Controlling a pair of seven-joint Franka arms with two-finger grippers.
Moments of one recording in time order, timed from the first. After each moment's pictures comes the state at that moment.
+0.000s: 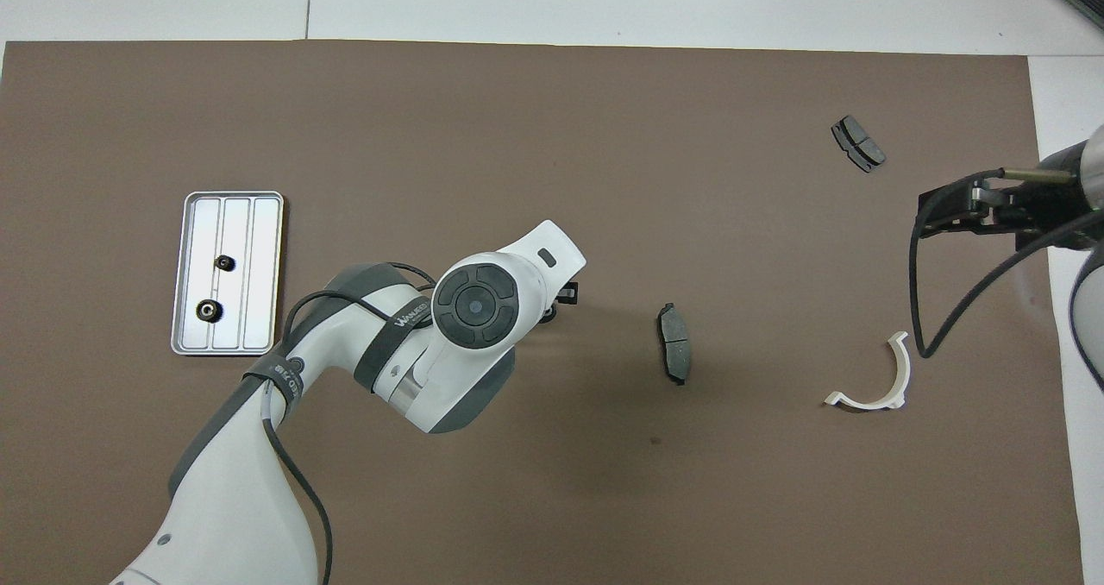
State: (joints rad) left arm -0.54 0.36 -0.16 -1.93 0.12 2.49 -0.61; right arm -0.04 0.01 0.10 -1.60 -0.03 1.58 0.20
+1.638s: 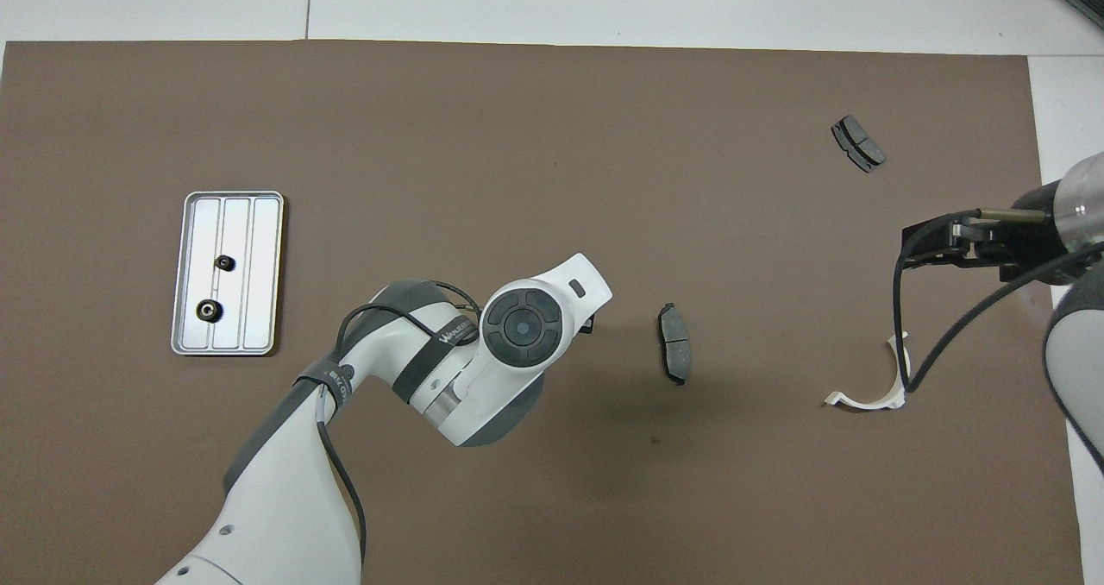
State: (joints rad) left arm -0.51 0.38 -0.14 -1.84 0.13 2.31 -0.61; right arm -0.04 -0.05 0.10 -1.68 -0.02 1.62 0.20
